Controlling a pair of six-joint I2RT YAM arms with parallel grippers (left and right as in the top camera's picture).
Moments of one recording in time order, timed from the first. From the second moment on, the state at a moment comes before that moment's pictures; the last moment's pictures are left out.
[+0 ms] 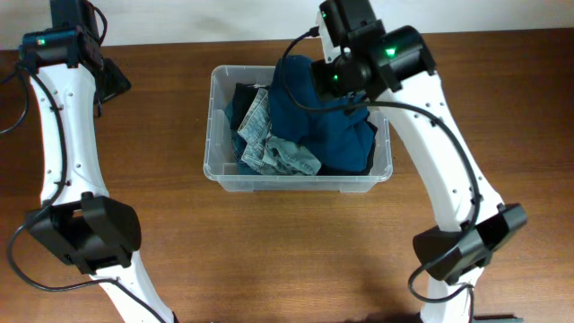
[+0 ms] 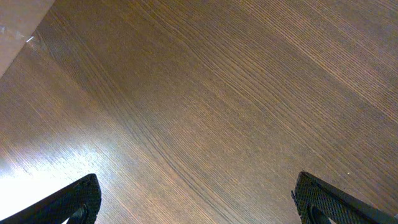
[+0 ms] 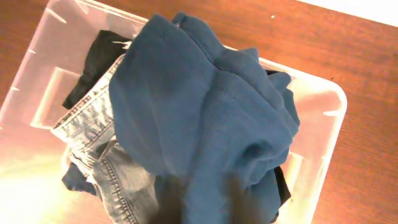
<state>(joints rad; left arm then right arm) 0.16 2.12 2.30 -1.40 -0.39 -0.46 0.42 2.01 2.30 -1.30 0.05 0.11</state>
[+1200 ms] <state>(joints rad) 0.16 2.12 2.30 -1.40 -0.39 -0.46 0.42 2.08 1.68 -0.73 0.04 0.21</state>
